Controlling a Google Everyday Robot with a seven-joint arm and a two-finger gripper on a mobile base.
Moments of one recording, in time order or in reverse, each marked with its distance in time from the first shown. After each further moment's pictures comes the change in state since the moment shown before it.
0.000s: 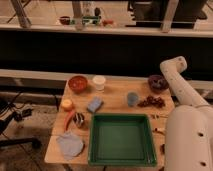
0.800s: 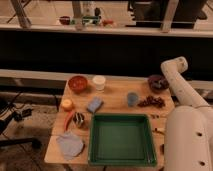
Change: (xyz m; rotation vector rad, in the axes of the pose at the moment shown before) arm 0.002 0.004 0.004 -0.004 0.007 -0.026
